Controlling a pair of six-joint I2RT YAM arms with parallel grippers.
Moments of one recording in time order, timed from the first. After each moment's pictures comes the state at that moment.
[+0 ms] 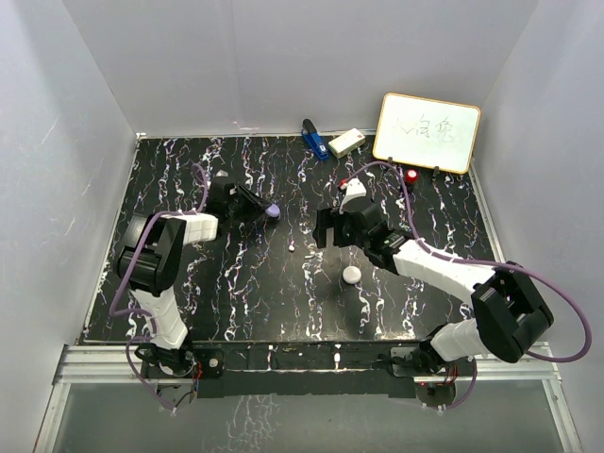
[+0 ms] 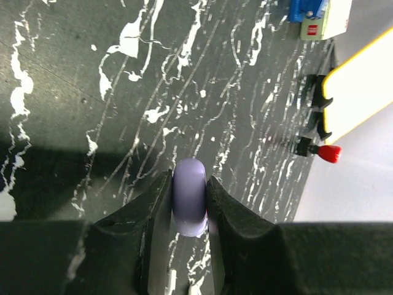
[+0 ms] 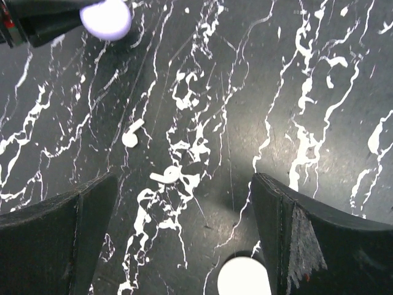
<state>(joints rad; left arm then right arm) -0.28 1.84 0.91 0.34 0.21 -1.09 0.64 1.38 0.80 0.02 0.10 0.36</state>
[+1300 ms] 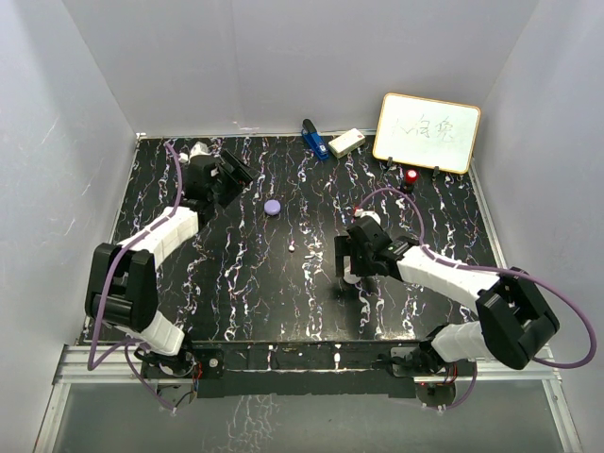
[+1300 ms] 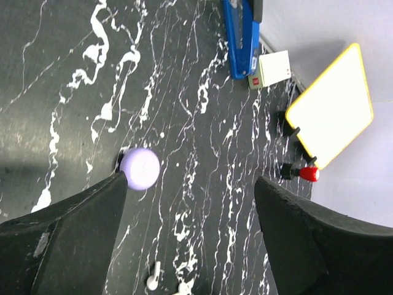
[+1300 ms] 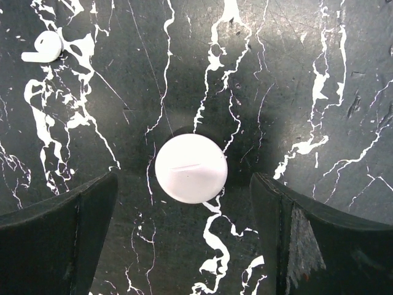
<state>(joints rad) -0.25 1.57 1.01 0.09 0.05 -0.90 0.65 1.32 0.72 -0.41 0.13 0.54</state>
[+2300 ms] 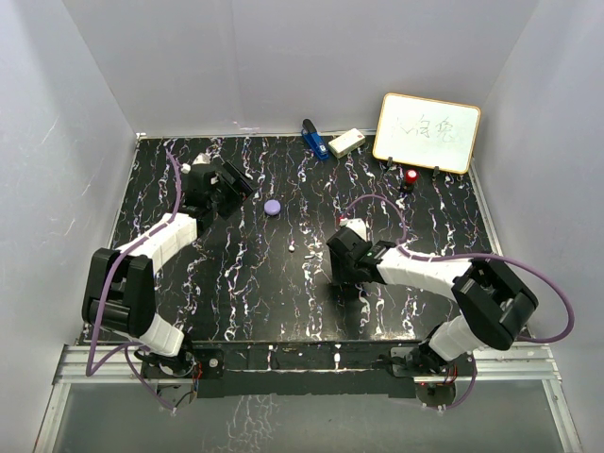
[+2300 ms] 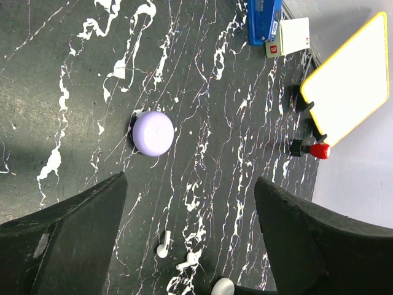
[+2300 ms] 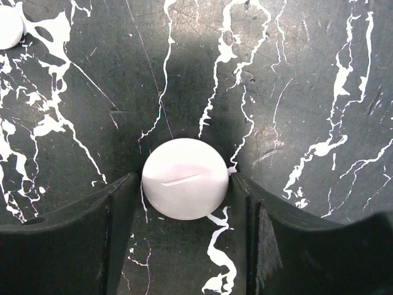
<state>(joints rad) -0.25 1.52 0.93 0.03 0.12 -0.92 0.78 1.47 0.75 -0.41 0.30 0.59</state>
